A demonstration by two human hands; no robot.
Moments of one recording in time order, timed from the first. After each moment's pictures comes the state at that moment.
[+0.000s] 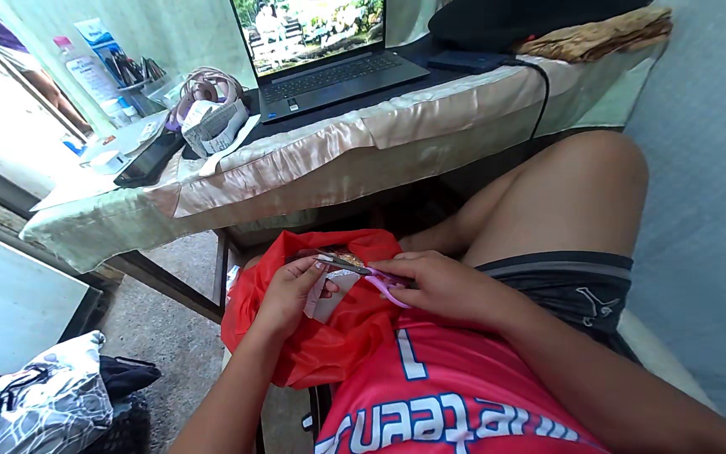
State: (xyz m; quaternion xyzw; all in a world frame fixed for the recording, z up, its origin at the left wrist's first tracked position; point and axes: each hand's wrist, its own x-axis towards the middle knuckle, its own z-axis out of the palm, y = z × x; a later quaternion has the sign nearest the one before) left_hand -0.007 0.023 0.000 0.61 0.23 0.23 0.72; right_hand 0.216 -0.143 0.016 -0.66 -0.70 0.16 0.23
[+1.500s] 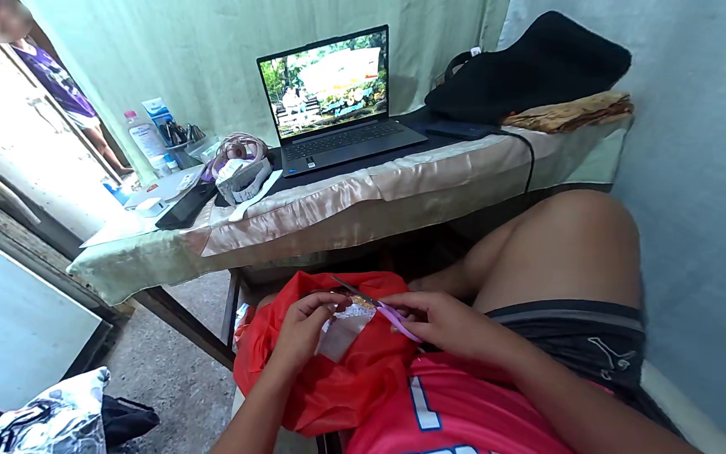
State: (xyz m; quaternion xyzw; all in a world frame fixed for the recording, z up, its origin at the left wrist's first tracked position) left_hand -0.010 0.029 -0.006 0.72 0.15 0.30 0.61; right_hand 0.219 -0.140 0.013 -0.63 -0.63 0.28 0.36
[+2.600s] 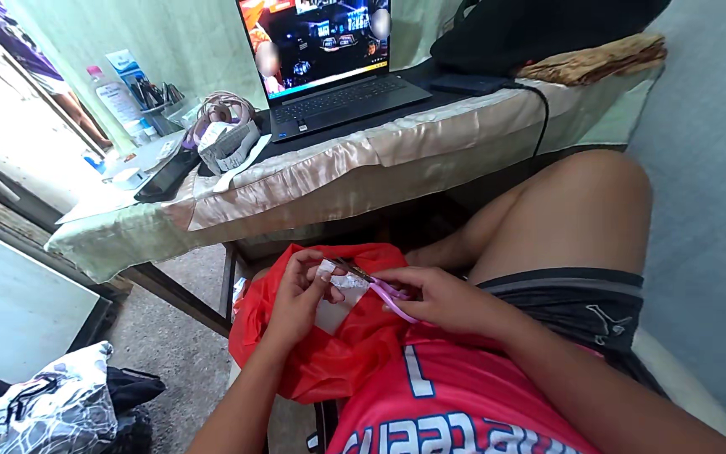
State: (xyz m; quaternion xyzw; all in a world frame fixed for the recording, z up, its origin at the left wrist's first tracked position) left_hand -0.005 0.028 -0.007 0.69 0.09 0.34 0.63; right_hand 0.216 -0.139 0.008 -0.61 -0.65 0.28 0.35
